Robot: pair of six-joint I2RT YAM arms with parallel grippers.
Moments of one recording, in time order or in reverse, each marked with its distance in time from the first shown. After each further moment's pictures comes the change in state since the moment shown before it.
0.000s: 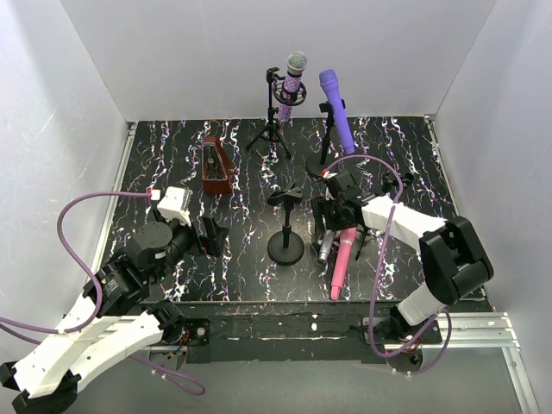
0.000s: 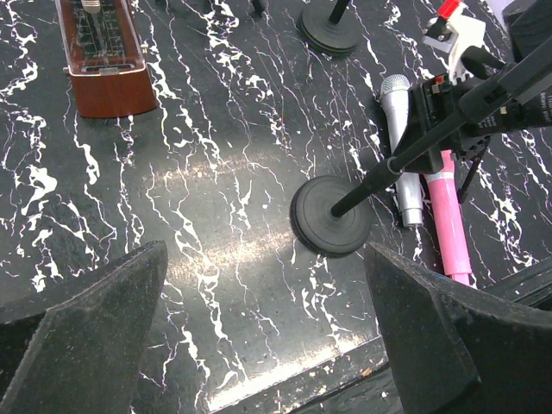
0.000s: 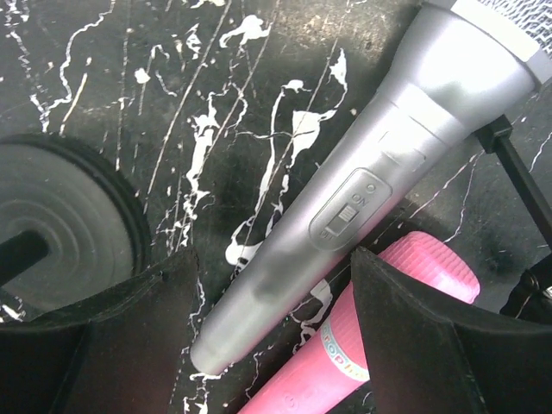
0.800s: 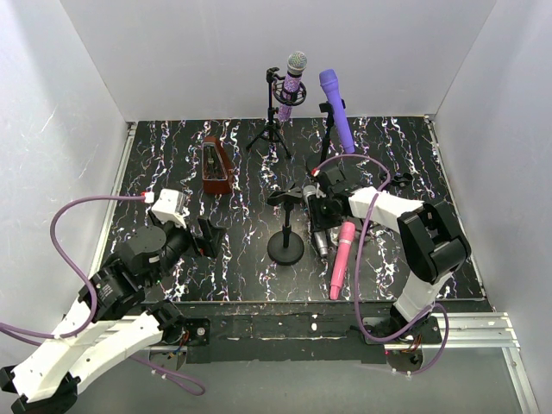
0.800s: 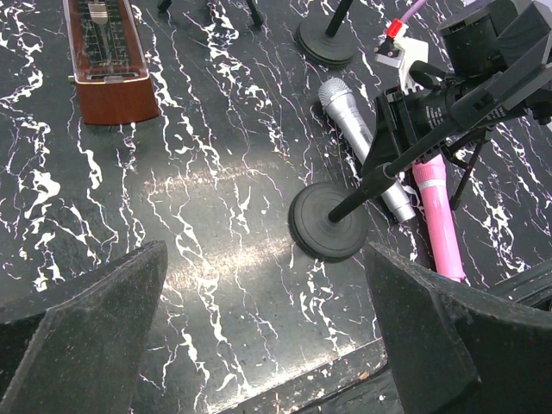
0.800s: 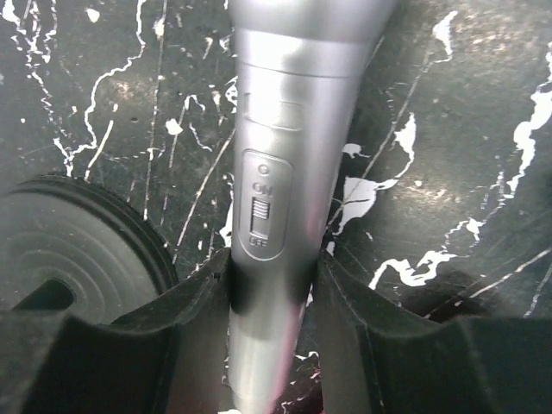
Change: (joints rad) left arm 0.000 -0.039 -0.002 -0.004 -0.007 0.000; right arm -0.001 0.198 0.108 0.024 -0.082 0.017
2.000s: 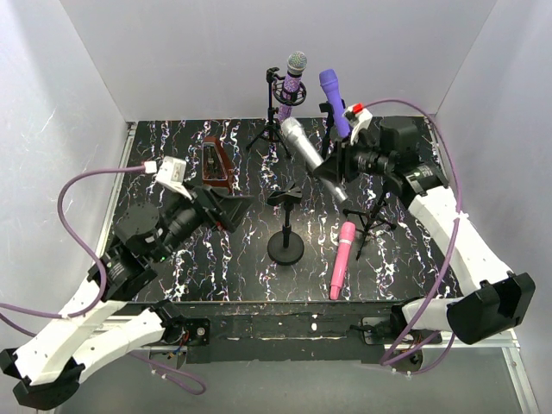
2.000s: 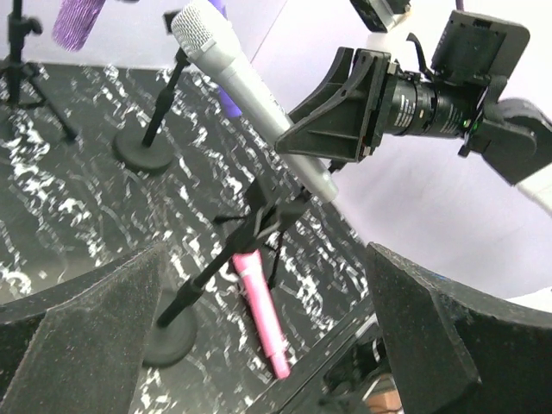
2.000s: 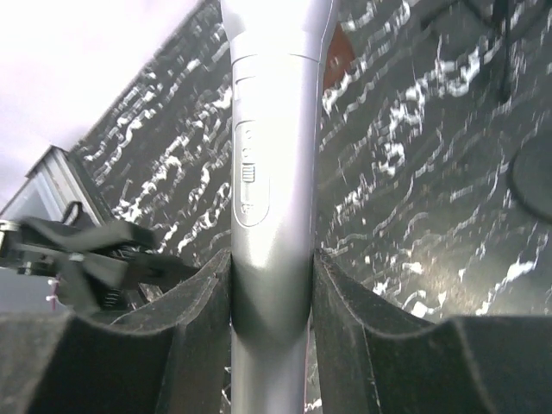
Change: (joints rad) left arm 0.000 0.160 0.116 0.361 0.245 -0.153; right arm -0.172 -0.454 0.226 -0.020 -0.513 -0.128
